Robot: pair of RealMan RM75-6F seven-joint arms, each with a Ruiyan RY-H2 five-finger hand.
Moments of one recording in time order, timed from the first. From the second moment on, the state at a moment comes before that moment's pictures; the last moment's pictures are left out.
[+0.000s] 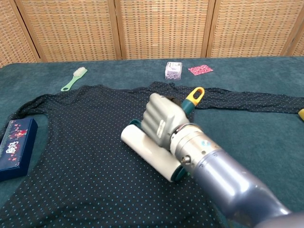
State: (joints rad) left arm -0.21 -0.88 -0.07 -1.85 1.34 1.25 -0.14; right arm 1.01 -2.08 0.06 -1.29 -0.84 1.34 -1.83
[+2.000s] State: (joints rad) left arm -0.14 -0.88 -0.02 -1.89 1.48 1.39 -0.11; right arm 0.41 -1.13 -0.06 -1.71 -1.36 1.45 -0.38
